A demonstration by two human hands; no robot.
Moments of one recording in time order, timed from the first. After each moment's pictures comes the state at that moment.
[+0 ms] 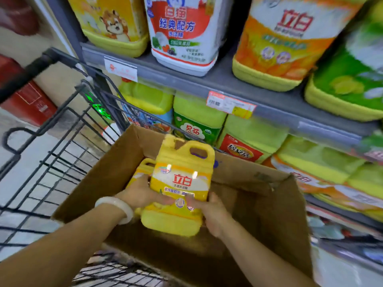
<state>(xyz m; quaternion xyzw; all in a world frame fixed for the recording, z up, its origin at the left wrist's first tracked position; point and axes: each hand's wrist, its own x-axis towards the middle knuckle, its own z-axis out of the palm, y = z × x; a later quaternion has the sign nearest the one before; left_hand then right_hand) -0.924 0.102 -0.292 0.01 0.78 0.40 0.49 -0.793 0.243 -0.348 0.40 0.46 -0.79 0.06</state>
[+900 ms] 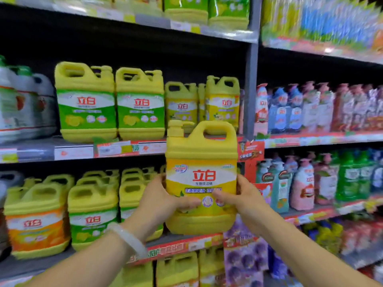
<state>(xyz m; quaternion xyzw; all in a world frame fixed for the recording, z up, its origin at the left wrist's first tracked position) -0.511 0.382 0.075 0.48 0.60 0.59 0.24 -0.334 0.465 0.059 0.25 0.63 -0.55 -0.49</state>
